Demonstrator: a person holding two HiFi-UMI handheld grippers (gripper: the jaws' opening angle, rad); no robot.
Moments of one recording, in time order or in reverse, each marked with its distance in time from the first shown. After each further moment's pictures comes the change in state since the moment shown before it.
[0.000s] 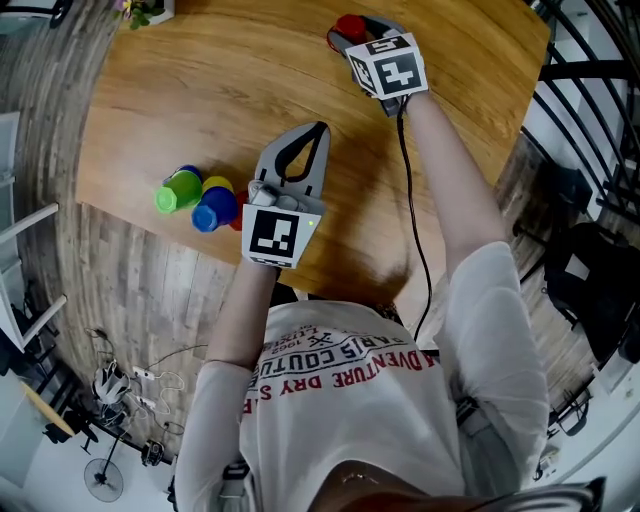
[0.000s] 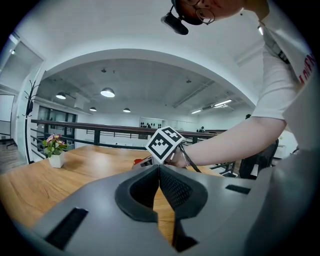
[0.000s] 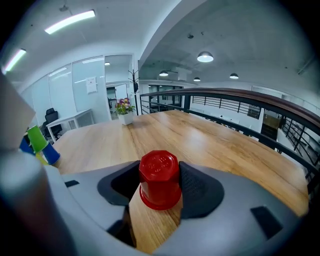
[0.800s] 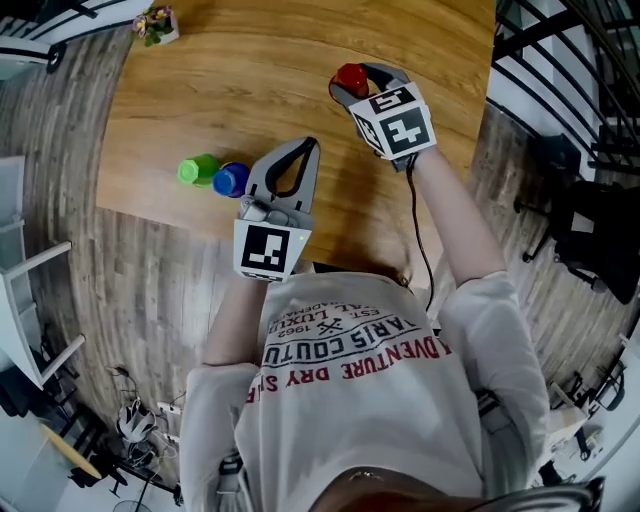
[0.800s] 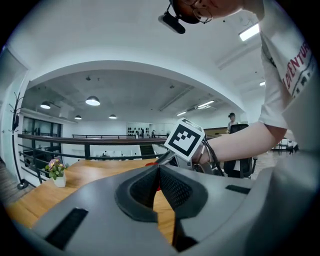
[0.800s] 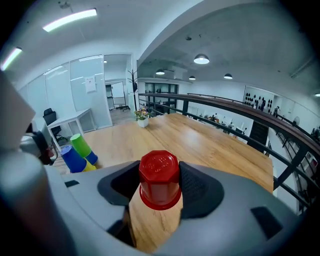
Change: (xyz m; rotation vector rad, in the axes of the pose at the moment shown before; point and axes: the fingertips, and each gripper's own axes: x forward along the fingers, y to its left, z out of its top) left arm -0.095 -0.041 0.047 0.117 -0.042 -0.145; right arm -0.164 0.088 -0.018 0.027 0.043 -0.073
